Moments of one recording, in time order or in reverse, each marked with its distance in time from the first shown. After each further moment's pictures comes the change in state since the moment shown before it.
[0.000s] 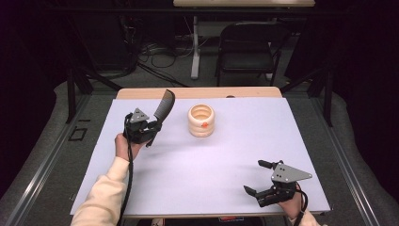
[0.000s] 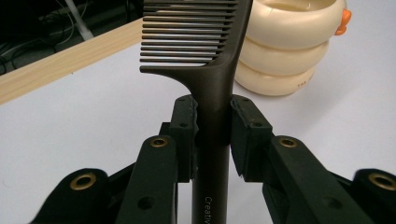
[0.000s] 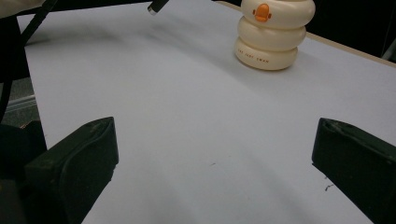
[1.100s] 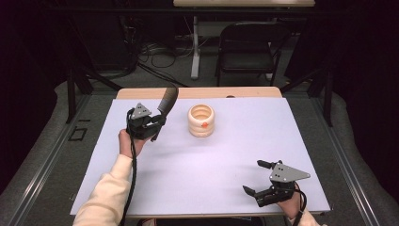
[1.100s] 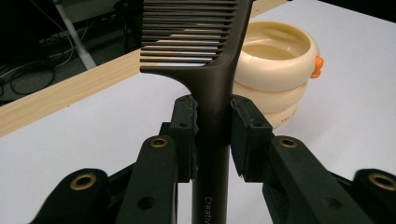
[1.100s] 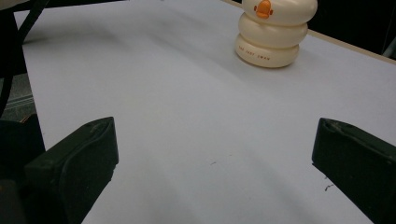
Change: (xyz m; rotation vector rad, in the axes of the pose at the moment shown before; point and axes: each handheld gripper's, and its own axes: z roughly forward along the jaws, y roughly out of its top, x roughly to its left) left arm -0.008 0.020 -0.002 -0.083 -0.015 -0.003; right arm 0.001 0.000 0.003 0.013 -0.002 0.006
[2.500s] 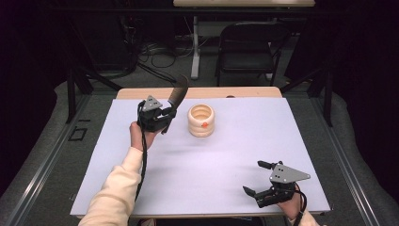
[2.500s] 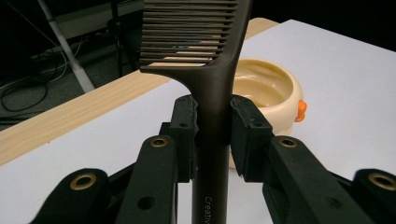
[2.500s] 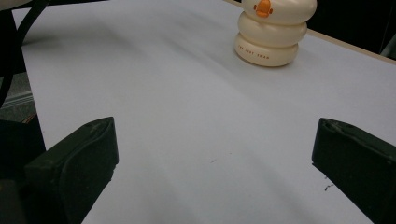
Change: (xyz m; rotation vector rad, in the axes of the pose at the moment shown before) left arm -0.015 0.030 0.021 -0.043 -0.017 0.006; right arm 0.002 0.000 -0.001 0.002 -0.007 -0.008
